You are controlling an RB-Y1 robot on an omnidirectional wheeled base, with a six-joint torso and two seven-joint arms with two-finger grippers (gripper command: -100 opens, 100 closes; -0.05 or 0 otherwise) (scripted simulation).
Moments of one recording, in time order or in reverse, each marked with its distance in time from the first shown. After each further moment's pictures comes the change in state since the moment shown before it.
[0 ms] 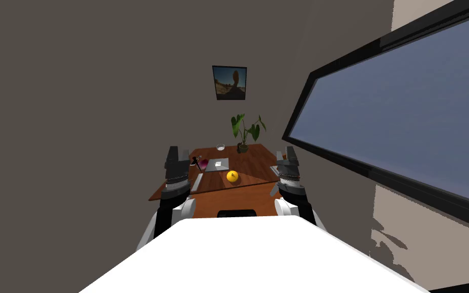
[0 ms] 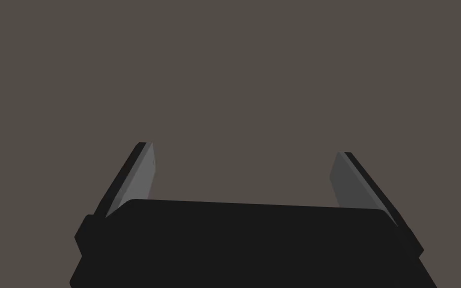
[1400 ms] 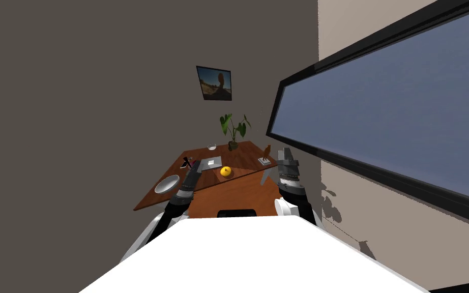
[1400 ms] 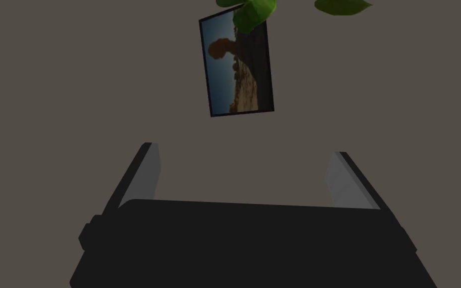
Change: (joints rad) left arm 0.088 0.374 -0.115 0.161 0.076 0.053 0.057; right arm 0.000 0.000 0.000 0.000 0.000 0.000 0.000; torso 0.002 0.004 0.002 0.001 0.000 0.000
